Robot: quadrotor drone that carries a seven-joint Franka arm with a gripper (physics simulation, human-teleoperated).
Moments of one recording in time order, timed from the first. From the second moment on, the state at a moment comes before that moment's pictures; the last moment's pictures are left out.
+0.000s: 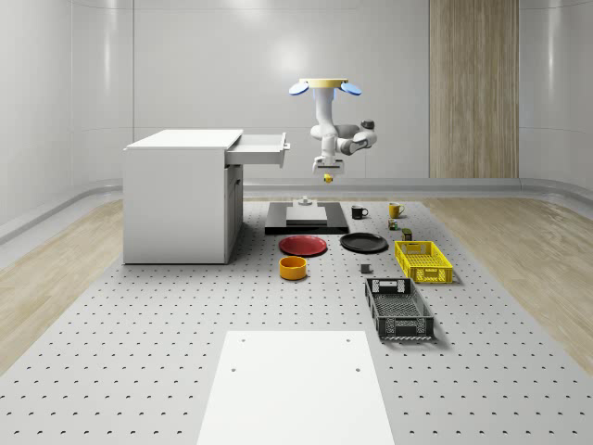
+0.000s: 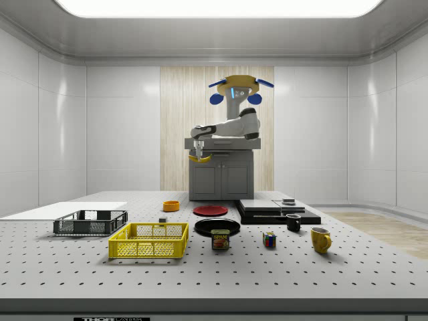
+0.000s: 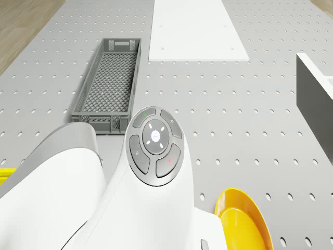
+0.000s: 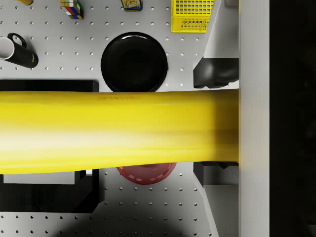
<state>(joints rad) 1.06 -1.58 -1.39 -2.94 1.74 1.63 -0.09</state>
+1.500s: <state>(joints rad) 1.06 -1.59 -1.39 -2.94 1.74 1.63 -0.09</state>
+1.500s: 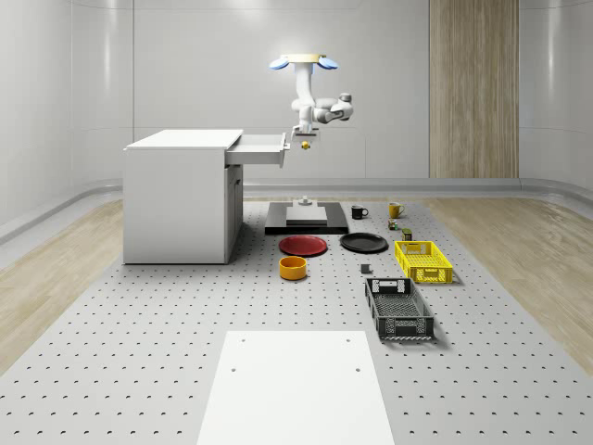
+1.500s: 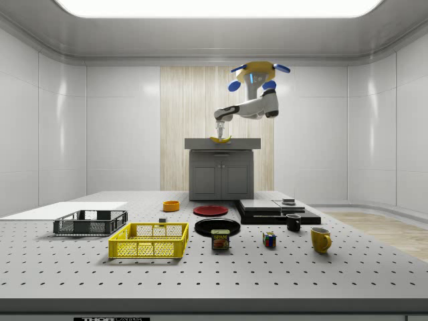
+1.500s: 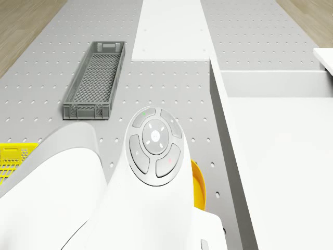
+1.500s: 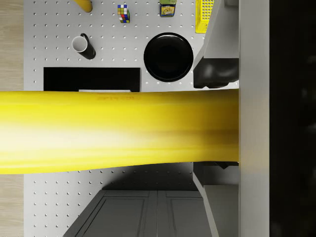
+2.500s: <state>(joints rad) 1.06 -1.59 -1.39 -2.94 1.74 1.63 -0.09</state>
